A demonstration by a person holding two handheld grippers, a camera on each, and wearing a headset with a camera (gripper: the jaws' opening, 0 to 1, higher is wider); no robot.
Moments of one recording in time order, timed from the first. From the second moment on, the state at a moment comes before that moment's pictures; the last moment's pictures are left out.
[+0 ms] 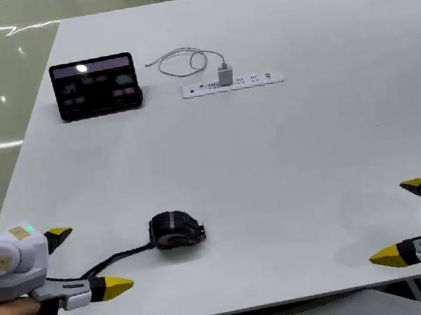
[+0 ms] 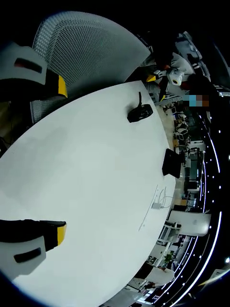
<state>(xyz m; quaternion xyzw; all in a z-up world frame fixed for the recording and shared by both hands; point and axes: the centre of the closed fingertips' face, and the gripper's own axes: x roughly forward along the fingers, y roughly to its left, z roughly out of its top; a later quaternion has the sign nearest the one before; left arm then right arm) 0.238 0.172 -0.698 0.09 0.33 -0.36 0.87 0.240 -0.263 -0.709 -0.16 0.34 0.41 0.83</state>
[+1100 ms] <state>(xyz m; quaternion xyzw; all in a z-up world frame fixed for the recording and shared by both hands) 0.277 0.089 -0.723 0.29 0.36 -0.54 0.70 0.274 -0.172 -0.710 -0.19 0.31 0.50 0.79</state>
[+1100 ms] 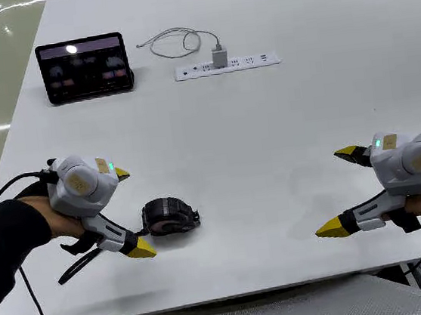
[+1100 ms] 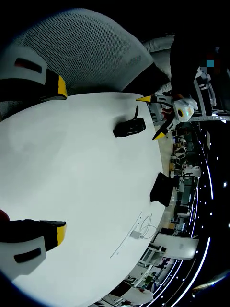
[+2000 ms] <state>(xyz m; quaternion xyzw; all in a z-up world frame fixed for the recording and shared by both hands) 0.281 0.061 -0.754 0.35 0.39 -0.56 0.64 0.283 -0.056 -0.725 -0.22 0.25 0.60 0.72</state>
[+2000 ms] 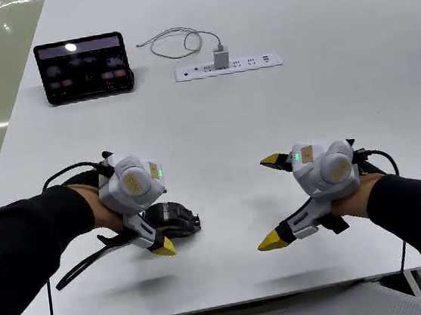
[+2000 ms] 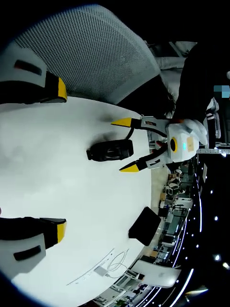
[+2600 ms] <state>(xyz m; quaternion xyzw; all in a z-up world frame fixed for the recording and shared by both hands) 0.289 0.070 -0.760 0.39 0.38 -0.56 0.62 0.294 0.005 -0.736 -0.24 0.23 0.64 0.70</state>
